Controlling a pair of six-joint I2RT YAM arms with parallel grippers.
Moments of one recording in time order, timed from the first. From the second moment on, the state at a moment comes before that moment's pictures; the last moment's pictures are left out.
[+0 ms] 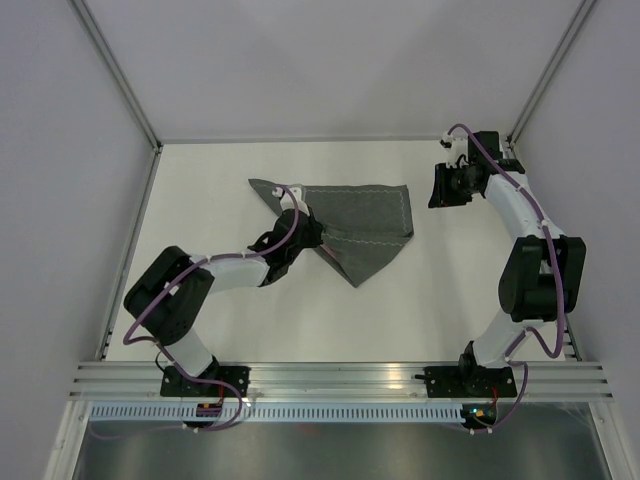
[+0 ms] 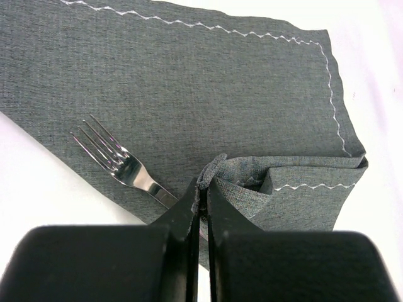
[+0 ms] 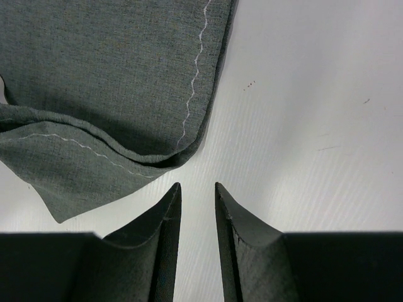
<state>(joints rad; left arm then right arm) -0.69 1.66 0.79 0.45 -0.29 -0.58 -0.02 1.73 1.45 -0.72 -0.34 -0.06</state>
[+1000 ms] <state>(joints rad) -0.60 1.76 0.82 0.44 -0.23 -0.62 -0.02 1.73 1.43 -0.71 -0.34 -0.07</state>
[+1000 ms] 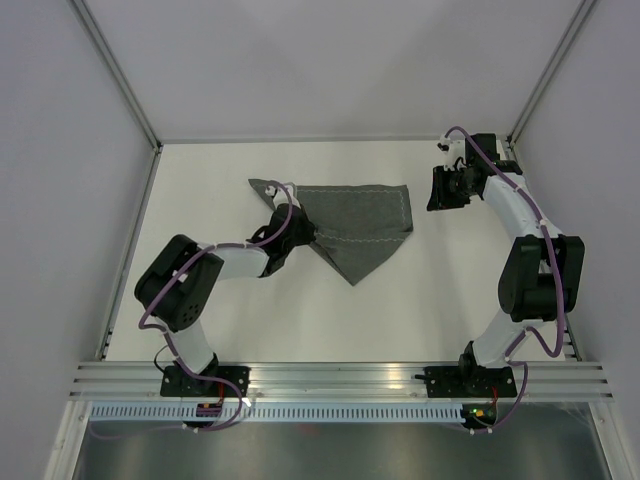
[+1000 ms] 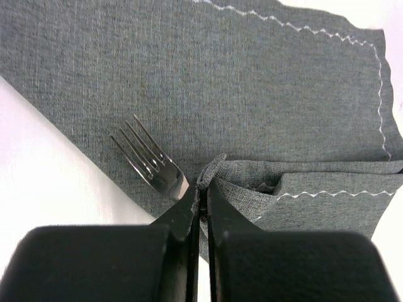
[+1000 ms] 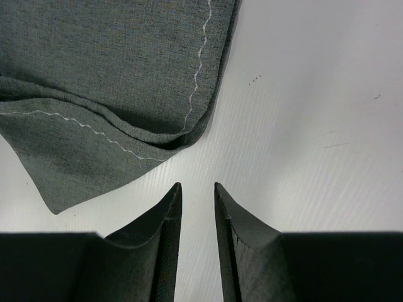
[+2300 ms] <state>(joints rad) -0.54 1.69 0.85 0.40 -0.24 -0.62 0.10 1.74 1.42 -0.72 -0.31 -0.09</state>
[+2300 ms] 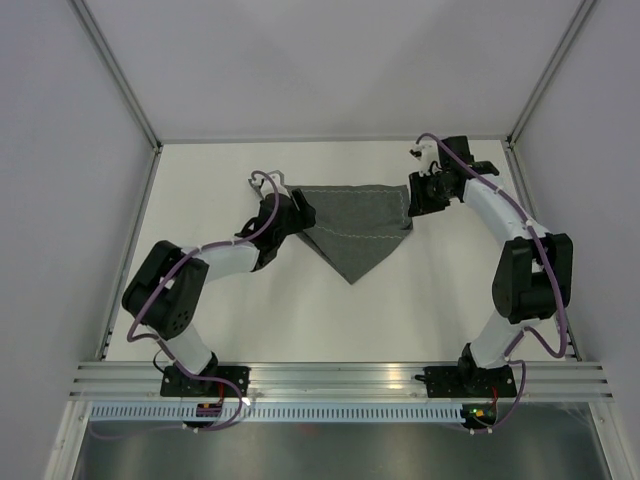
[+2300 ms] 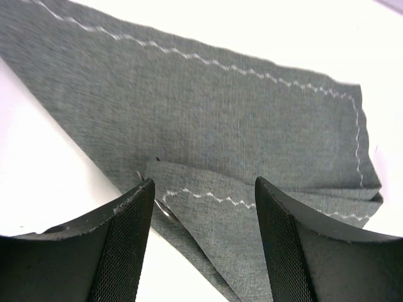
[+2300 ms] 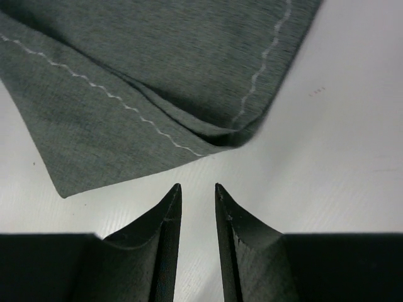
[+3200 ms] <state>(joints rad) -0.20 1.98 1.27 0.07 -0.25 -0.81 0.46 2.06 1.74 -0.78 -0.40 -0.06</state>
